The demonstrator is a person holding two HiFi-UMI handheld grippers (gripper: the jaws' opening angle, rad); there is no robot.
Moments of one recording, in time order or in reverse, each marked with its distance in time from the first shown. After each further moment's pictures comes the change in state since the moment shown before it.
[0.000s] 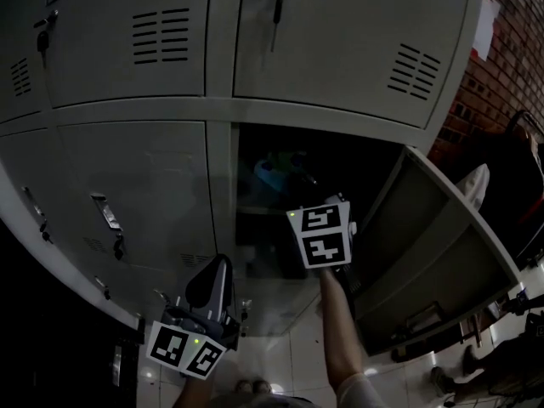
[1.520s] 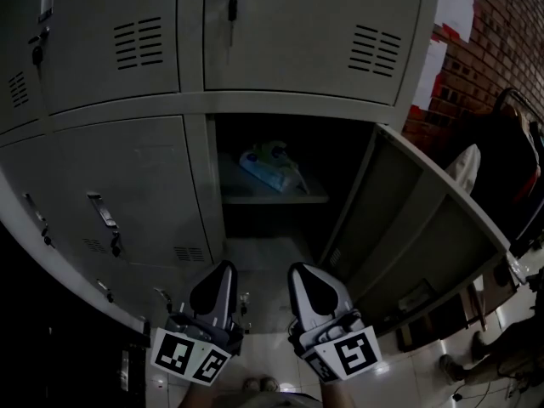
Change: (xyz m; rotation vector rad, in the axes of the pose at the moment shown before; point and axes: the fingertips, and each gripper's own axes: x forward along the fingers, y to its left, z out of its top) left arm -0.016 -0.047 -0.007 0.047 0.039 -0.057; right arm -0.206 0.074 -0.023 0.441 -0.457 0.173
